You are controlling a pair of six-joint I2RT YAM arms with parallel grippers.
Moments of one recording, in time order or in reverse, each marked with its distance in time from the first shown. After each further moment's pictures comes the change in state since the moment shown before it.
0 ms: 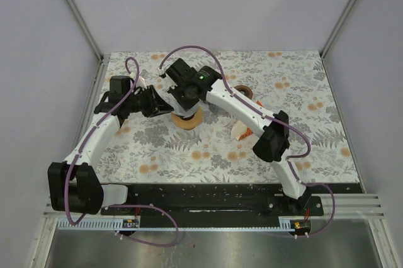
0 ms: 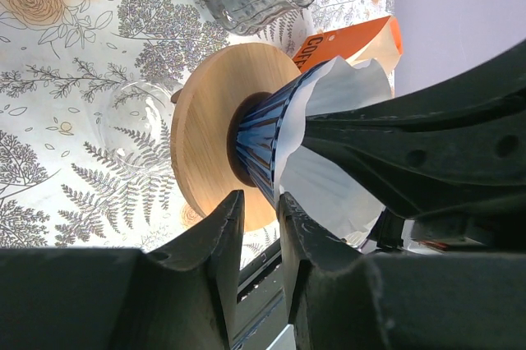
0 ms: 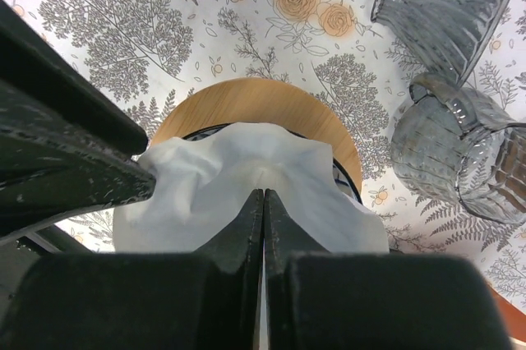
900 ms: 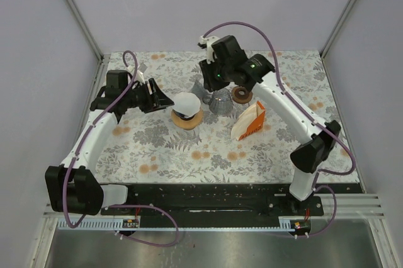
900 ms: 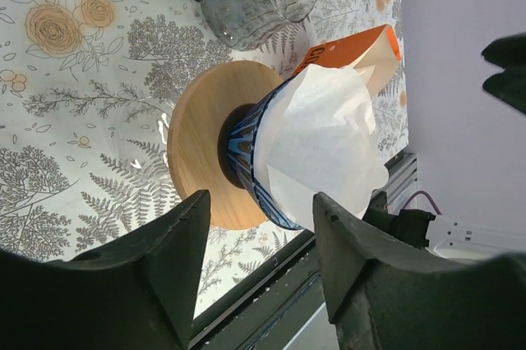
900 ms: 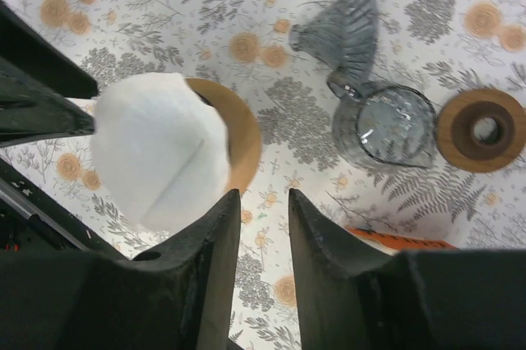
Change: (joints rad) left arm 0.000 -0.005 0.099 -0.091 -0.035 0.062; right arm -0.167 -0.363 -0.255 0.152 -0.105 0.068
